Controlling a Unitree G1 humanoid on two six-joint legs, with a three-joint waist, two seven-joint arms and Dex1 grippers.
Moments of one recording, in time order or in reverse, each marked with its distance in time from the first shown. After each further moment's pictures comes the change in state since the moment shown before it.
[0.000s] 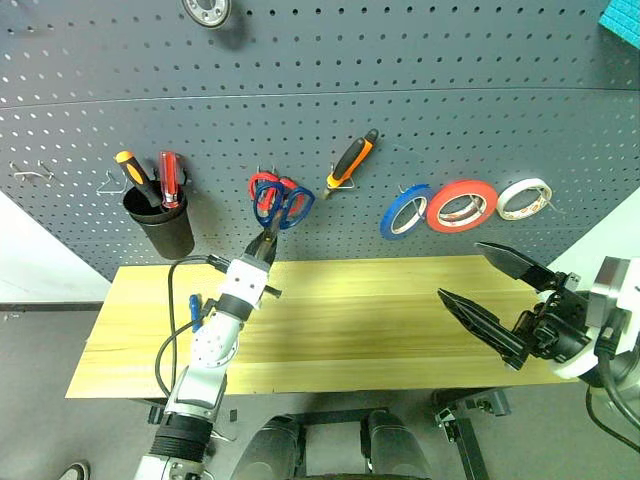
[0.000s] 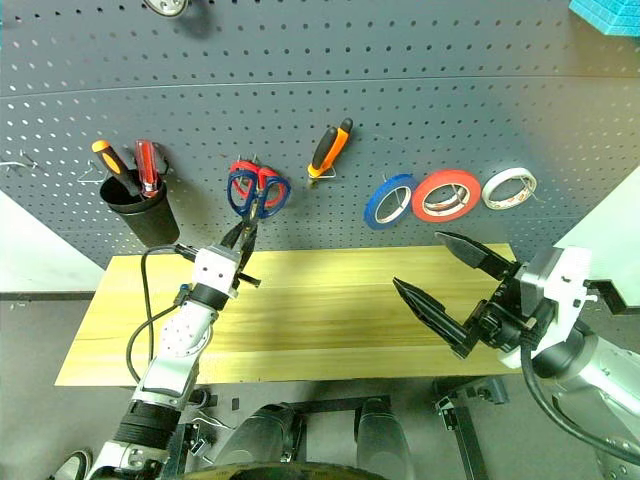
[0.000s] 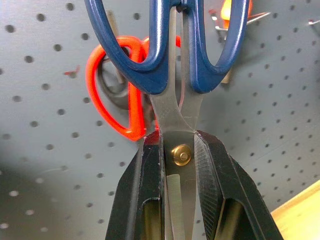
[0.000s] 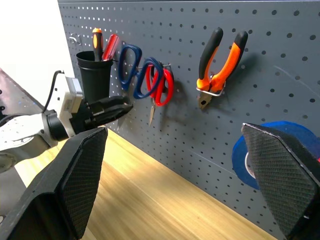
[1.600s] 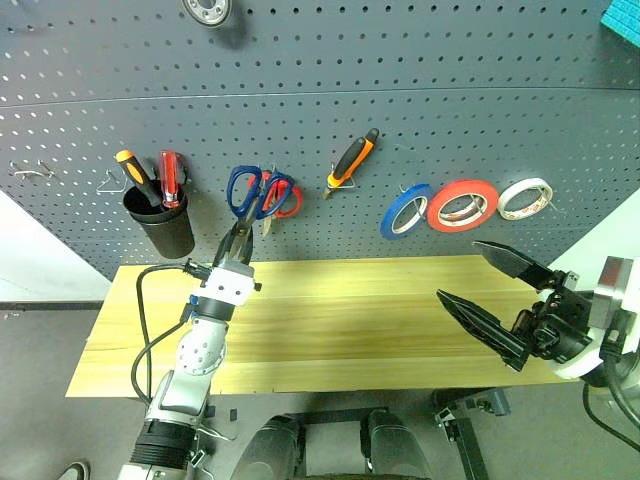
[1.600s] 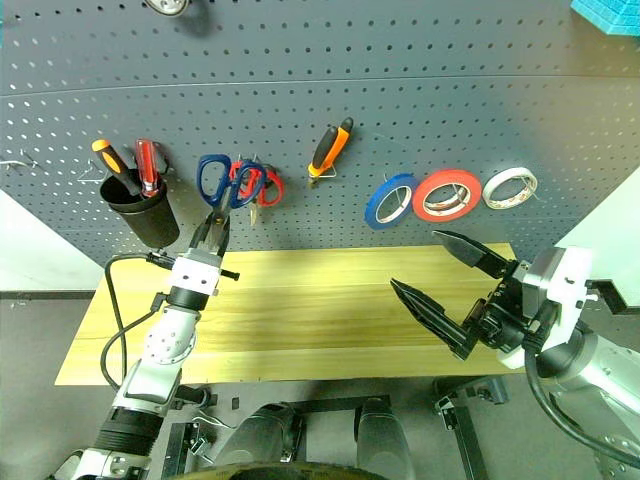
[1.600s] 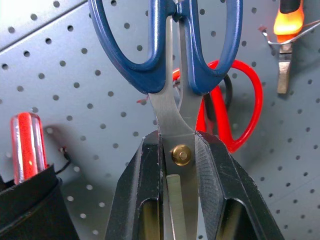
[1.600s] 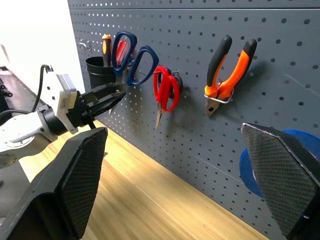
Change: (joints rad) left arm 0.039 0.065 0.014 -0.041 0.095 -0.086 0.168; right arm -0.020 0.010 0.001 0.000 0.011 0.000 0.028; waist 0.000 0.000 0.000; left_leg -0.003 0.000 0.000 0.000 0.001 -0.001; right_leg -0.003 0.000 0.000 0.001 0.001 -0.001
